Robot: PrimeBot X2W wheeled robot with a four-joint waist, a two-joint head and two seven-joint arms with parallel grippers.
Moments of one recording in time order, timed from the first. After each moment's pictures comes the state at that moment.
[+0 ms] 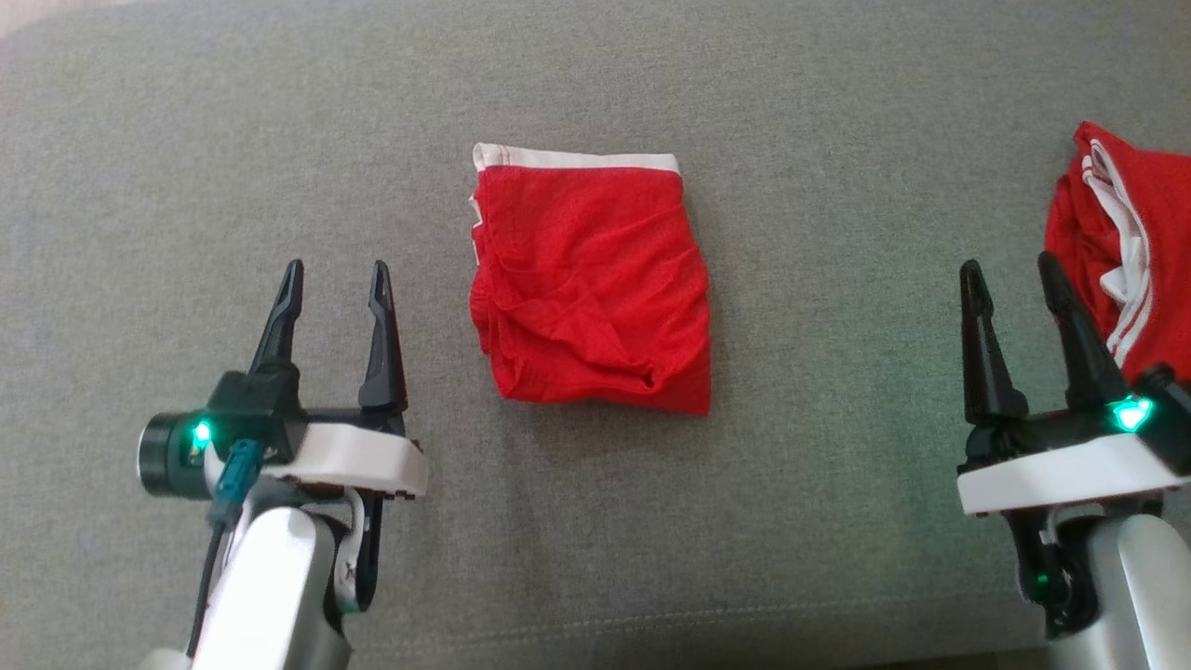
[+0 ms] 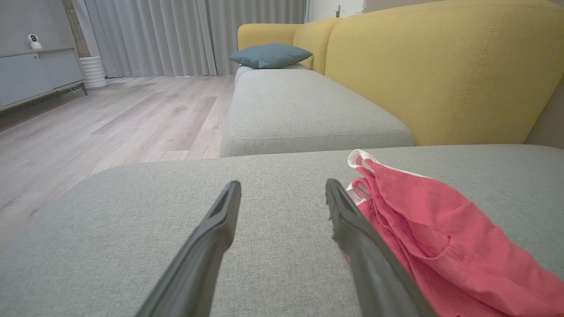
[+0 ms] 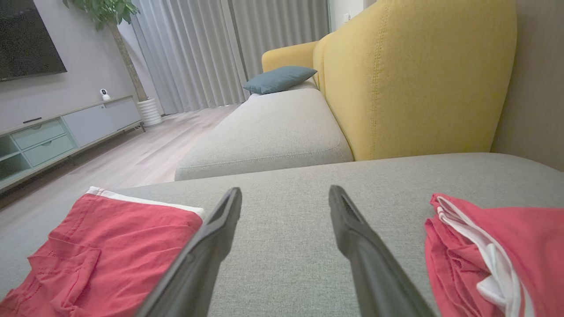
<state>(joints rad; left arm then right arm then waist) -0.21 0.12 -0.28 0.15 -0.16 0.21 -0.26 -0.10 -0.16 0.05 0.02 0.31 0.13 -0.13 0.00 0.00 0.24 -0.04</state>
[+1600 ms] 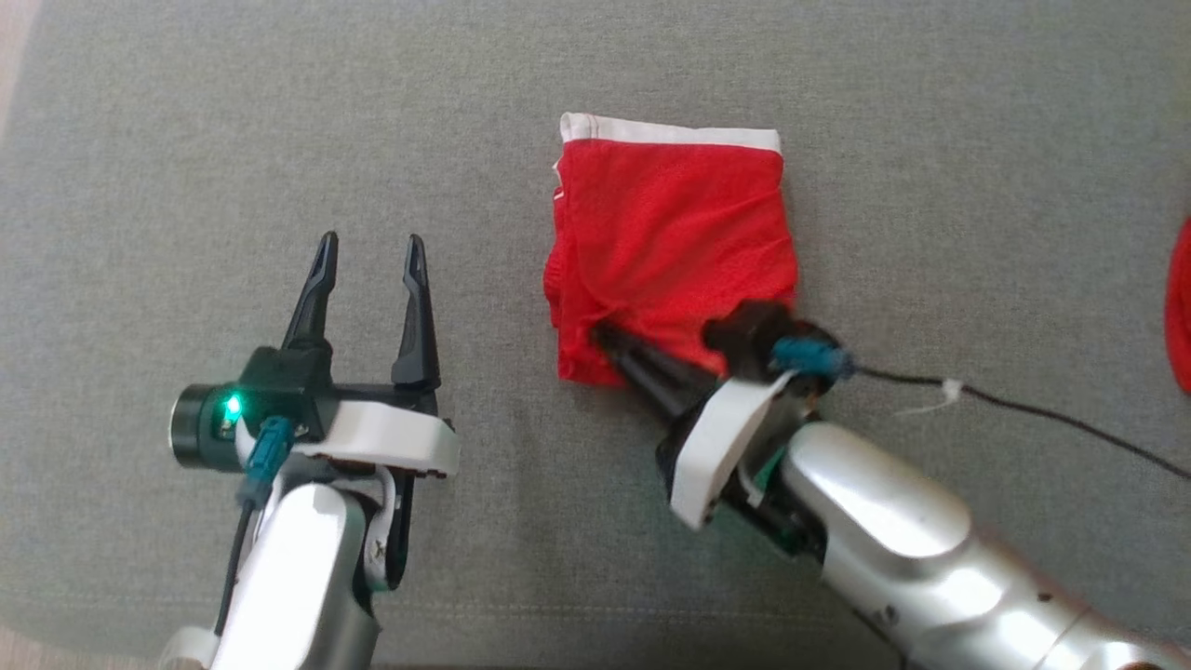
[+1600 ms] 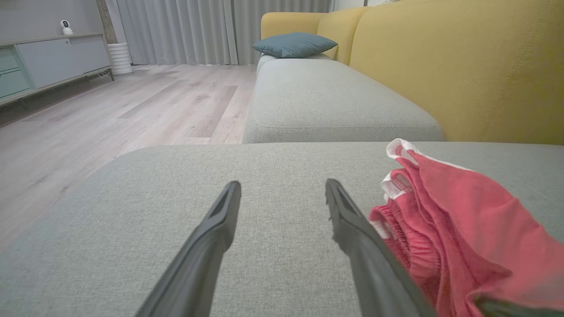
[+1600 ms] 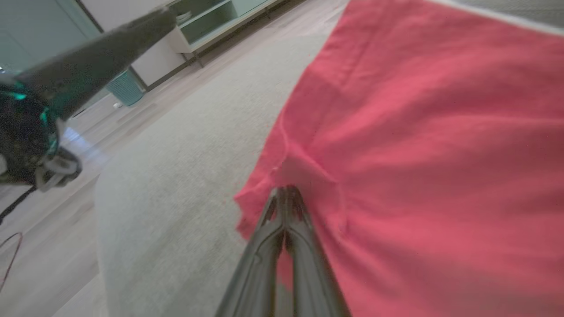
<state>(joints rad) -0.26 0.09 -0.32 0.15 -0.16 0.22 -0.26 -0.63 -0.16 0.94 0.55 0.63 0.13 -0.08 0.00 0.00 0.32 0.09</state>
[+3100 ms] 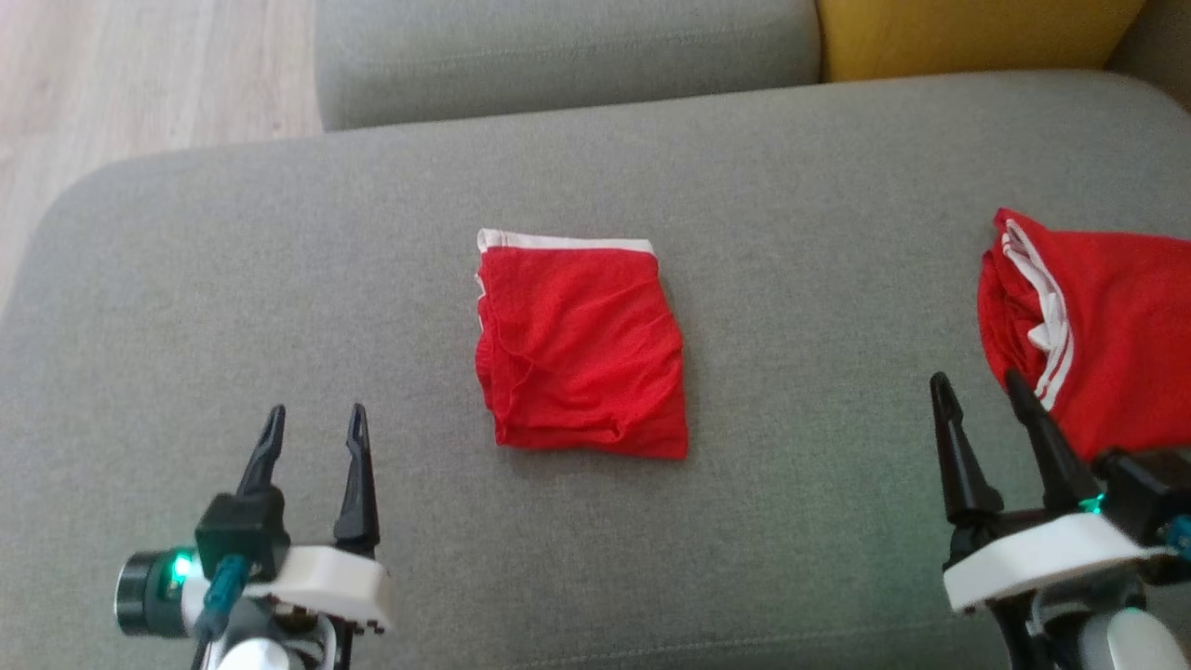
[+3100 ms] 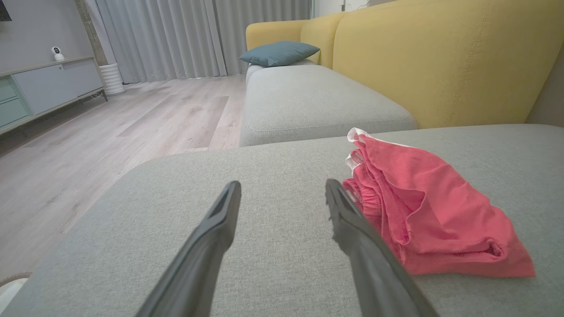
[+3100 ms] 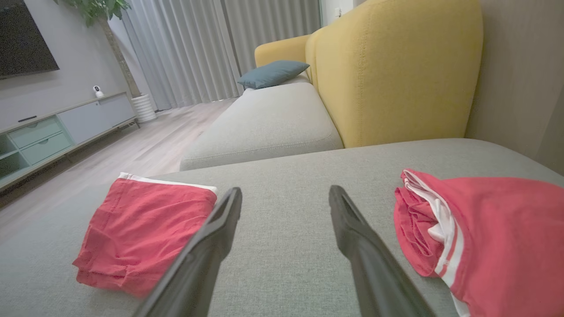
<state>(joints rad) 0.02 0.19 -0.28 0.08 -0.17 0.25 -0.19 0.06 -0.12 0.03 -0.03 0.28 0.13 0.00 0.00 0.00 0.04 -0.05</state>
